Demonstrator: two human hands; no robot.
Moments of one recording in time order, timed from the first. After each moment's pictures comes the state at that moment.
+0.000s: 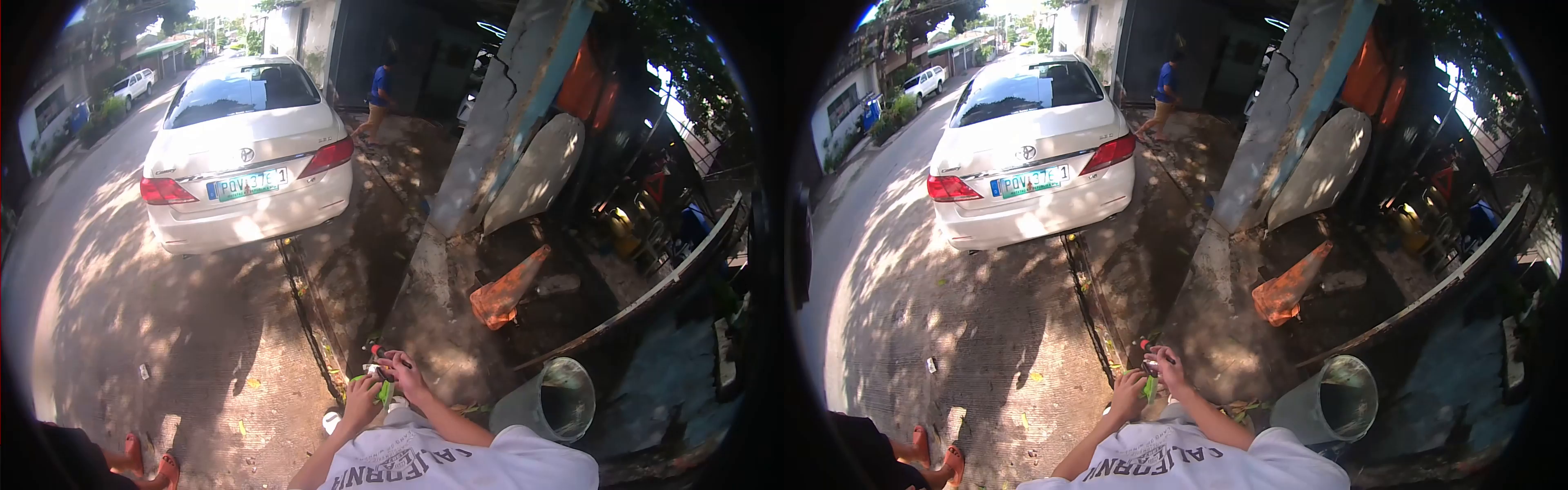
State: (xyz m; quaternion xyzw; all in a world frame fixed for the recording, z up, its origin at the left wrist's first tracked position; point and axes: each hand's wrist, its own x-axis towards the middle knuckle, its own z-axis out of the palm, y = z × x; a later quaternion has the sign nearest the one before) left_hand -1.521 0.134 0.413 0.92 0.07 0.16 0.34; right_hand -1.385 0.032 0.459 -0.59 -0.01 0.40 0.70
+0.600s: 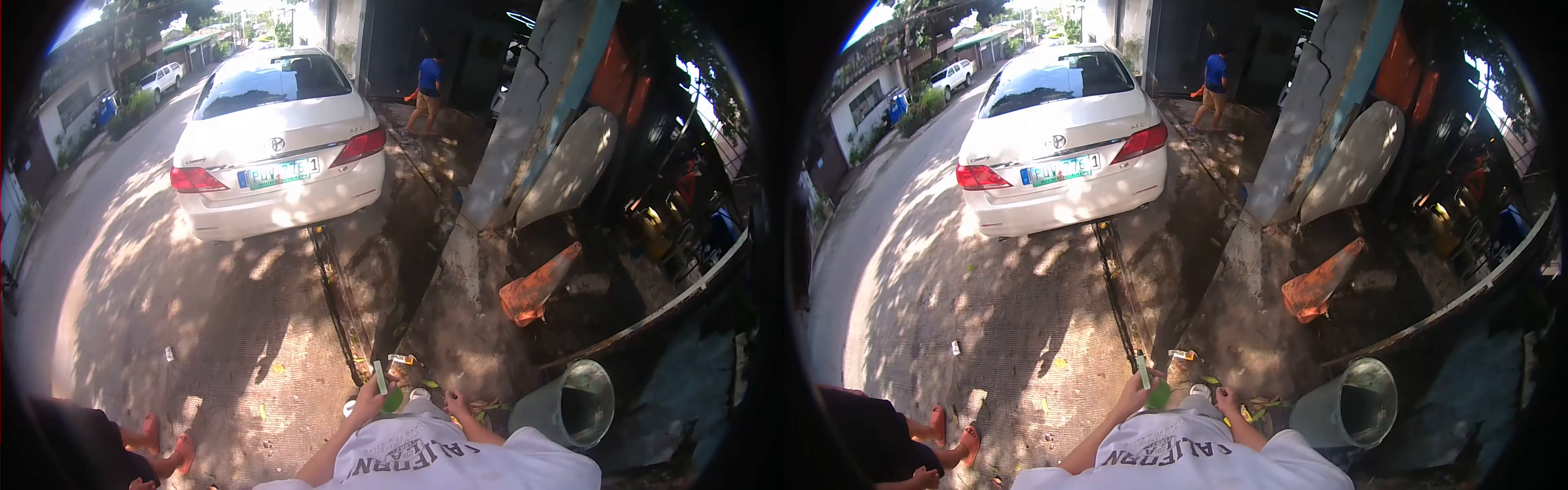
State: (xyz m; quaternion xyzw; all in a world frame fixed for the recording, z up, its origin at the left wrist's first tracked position) left_hand -1.540 0.142 0.456 0.70 0.19 0.10 0.68; right_hand -1.380 -0.143 0.260 -0.85 0.06 0.32 0.42
